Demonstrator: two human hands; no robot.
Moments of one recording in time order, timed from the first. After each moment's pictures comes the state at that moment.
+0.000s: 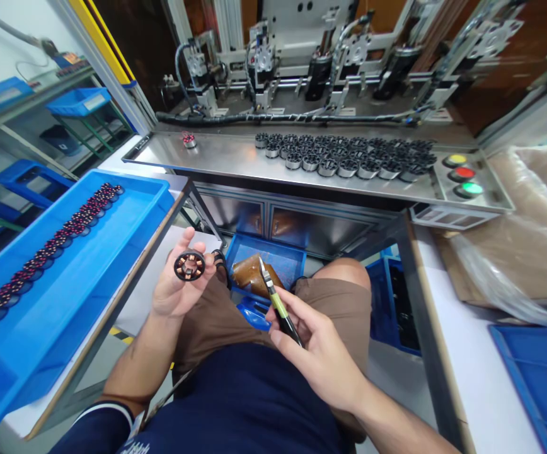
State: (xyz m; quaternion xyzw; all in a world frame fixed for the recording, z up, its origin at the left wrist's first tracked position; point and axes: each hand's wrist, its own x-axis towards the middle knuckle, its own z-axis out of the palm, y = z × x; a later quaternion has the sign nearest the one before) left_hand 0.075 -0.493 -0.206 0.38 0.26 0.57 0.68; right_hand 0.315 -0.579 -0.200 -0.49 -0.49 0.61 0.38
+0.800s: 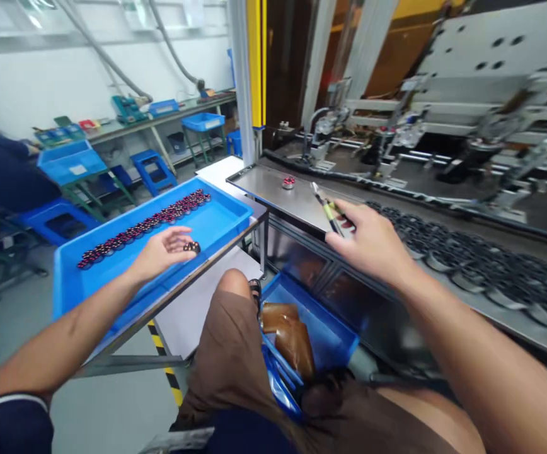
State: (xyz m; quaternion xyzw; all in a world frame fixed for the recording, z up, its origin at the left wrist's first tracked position) left_hand -0.118 -0.464 -0.172 0.49 0.71 0.44 0.25; right_hand 0.250 -0.316 -0.123 -0.54 -0.81 0.09 0.21
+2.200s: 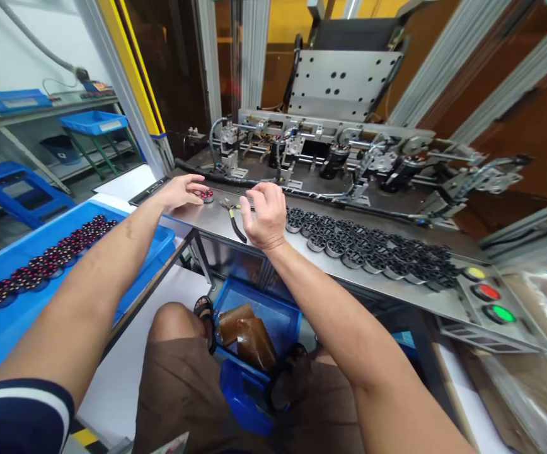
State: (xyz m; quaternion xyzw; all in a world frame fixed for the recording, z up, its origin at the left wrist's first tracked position) left_hand -0.029 -0.147 -0.156 0.67 0.54 0.36 0.36; right_hand 0.224 -0.222 -0.174 -0.42 -0.73 -0.15 0.53
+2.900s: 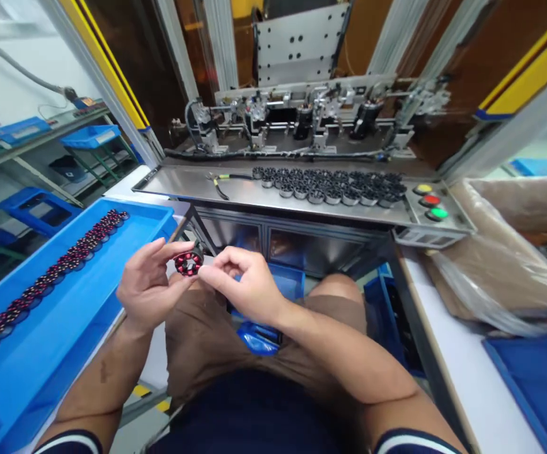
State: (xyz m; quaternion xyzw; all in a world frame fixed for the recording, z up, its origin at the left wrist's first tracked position) left_hand 0.053 -0.478 -0.163 0.67 0.33 0.63 0.23; right_hand 0.235 -0.475 -0.143 -0.35 -0.60 0.52 0.50
